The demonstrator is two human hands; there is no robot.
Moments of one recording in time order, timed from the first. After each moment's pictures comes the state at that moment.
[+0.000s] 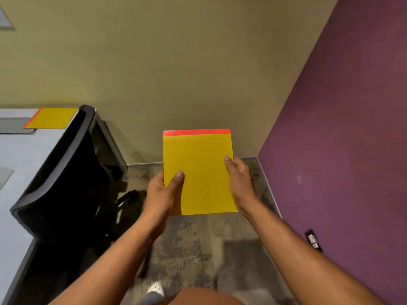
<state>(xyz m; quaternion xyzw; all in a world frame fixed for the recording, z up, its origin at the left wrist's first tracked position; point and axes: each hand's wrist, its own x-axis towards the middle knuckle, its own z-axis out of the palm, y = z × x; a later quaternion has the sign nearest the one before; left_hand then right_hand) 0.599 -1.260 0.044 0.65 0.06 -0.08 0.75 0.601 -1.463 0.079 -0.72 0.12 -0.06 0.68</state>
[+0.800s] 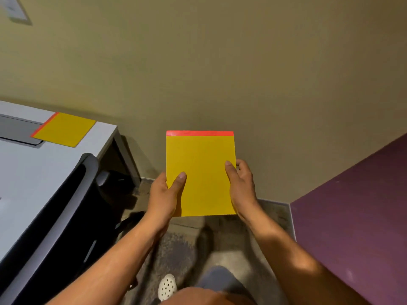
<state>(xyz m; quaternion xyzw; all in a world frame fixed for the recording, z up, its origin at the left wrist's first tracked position) 0.942 -1.211 0.029 0.66 0.16 0.02 0.73 0.984 -1.398 0.064 -0.75 0.11 0.01 0.65</state>
